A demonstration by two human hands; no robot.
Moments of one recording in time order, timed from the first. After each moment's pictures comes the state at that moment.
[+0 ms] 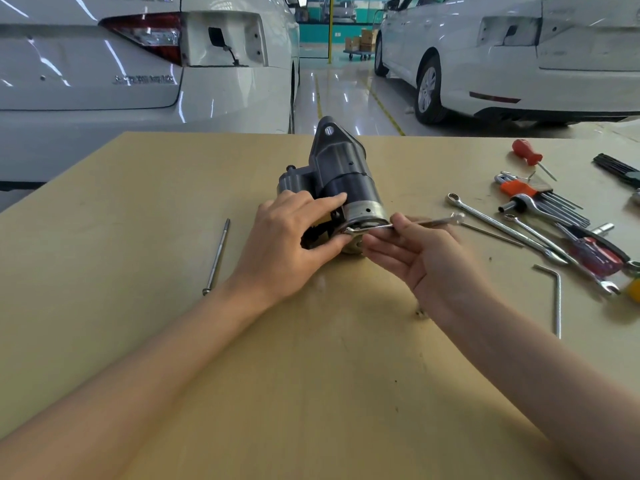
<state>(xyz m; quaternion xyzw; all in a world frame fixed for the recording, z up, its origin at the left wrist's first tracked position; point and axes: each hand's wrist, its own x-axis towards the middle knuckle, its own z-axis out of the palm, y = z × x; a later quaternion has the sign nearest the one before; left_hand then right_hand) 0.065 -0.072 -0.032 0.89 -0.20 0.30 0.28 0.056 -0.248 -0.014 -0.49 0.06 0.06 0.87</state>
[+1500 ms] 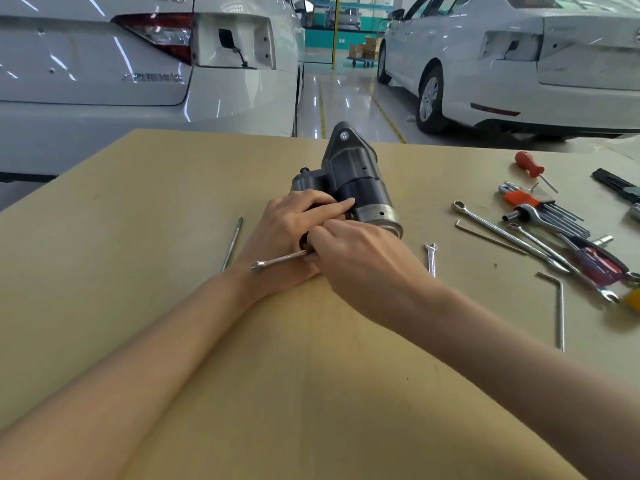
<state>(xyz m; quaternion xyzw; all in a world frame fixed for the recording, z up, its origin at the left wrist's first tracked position) 0.080 -0.045 -0.043 0.88 -0.28 0.27 0.26 0.045 -0.193 0.003 -0.88 -0.42 -0.21 0.04</state>
